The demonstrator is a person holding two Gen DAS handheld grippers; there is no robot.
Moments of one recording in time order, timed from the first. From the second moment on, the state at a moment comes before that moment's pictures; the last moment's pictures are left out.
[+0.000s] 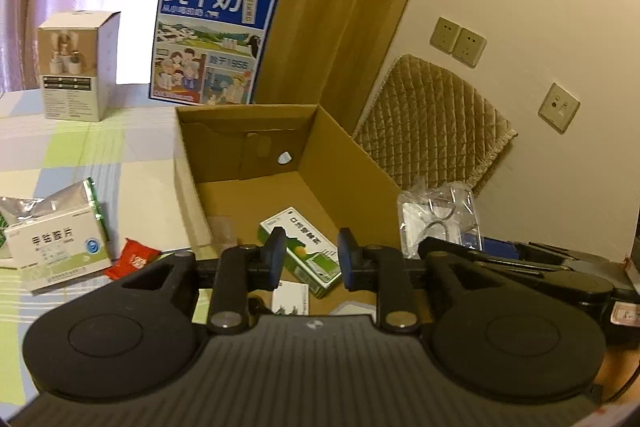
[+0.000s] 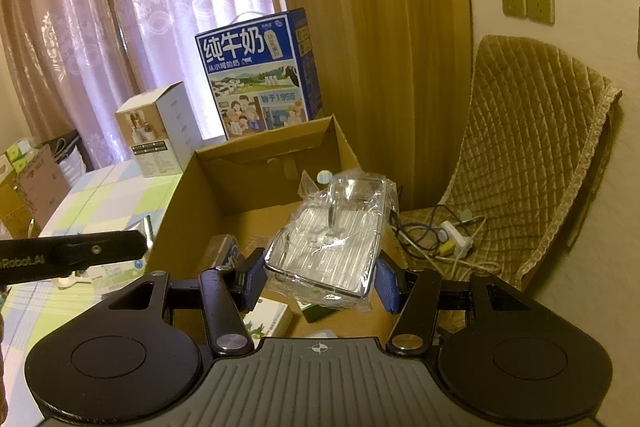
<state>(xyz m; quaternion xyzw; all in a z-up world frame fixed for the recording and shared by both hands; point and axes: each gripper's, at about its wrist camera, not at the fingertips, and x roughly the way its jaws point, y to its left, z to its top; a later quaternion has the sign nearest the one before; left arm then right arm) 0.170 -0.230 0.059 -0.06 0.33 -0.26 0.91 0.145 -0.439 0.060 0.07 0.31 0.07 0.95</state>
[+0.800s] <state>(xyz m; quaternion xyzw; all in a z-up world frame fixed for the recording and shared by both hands) 0.141 -0.194 0.051 -0.07 0.34 -0.23 0.91 0.148 -0.411 0.064 0.07 0.31 0.09 0.94</state>
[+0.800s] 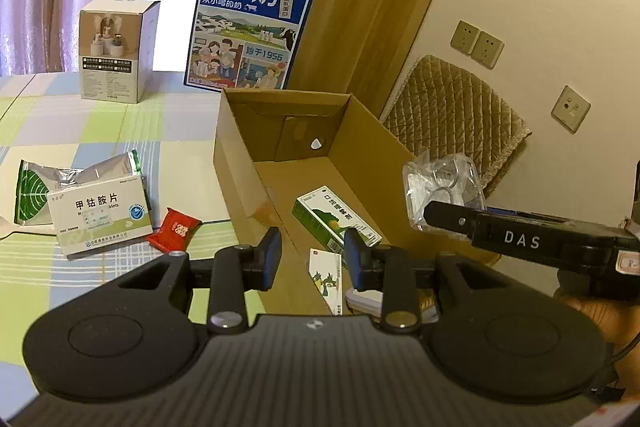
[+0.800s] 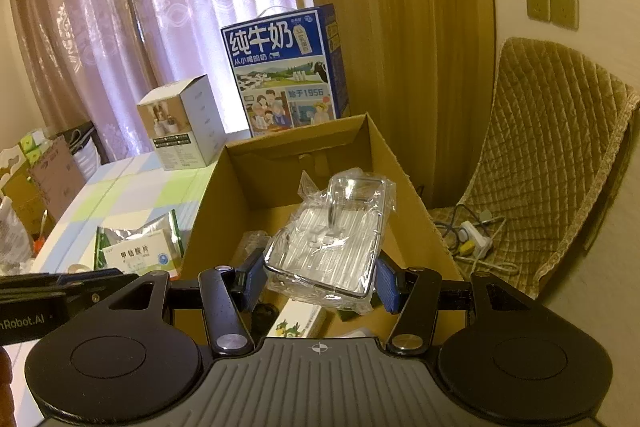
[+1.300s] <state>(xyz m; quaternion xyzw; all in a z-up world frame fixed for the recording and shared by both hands) 0.135 -0.183 0.048 -0.08 0.34 -0.22 0.91 0.137 -0.415 0.068 0.08 0.31 0.09 0.94</state>
